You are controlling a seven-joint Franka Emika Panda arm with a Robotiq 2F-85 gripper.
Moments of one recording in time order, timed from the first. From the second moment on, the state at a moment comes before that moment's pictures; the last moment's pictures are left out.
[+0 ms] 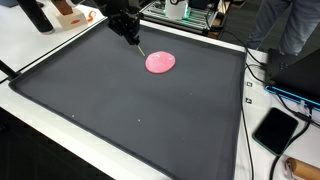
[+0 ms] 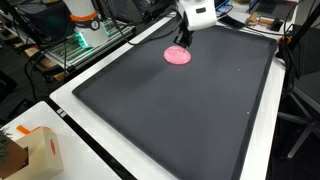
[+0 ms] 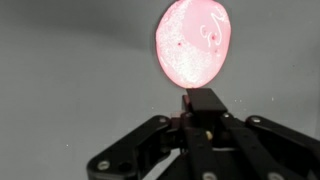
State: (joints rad) arm -0.06 0.34 0.02 -1.90 0.33 2.01 -0.26
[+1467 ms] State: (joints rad) arm 0.08 0.48 0.07 -1.64 0.07 1.86 -0.17
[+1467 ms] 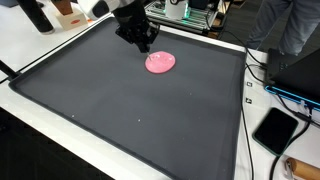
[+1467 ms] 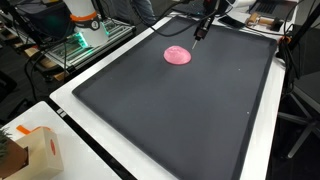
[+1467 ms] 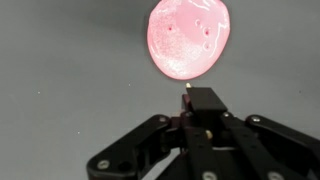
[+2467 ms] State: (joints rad) arm 0.30 0.50 0.12 -1.64 -0.27 1.84 -0.10
